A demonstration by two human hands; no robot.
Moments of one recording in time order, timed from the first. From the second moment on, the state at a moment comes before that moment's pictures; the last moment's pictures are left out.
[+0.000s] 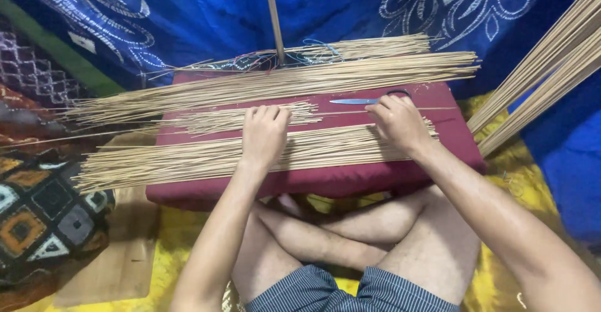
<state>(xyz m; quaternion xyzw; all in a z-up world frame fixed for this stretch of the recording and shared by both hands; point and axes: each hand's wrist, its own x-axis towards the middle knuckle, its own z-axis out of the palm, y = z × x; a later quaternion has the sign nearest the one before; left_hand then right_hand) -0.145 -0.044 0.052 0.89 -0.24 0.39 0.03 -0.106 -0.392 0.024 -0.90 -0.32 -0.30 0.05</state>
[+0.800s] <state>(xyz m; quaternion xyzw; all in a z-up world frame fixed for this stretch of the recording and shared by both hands) -0.165 -0.135 0.048 0.90 -0.29 0.31 0.09 -0.164 -0.507 0.040 -0.94 -0.23 -0.26 0.07</state>
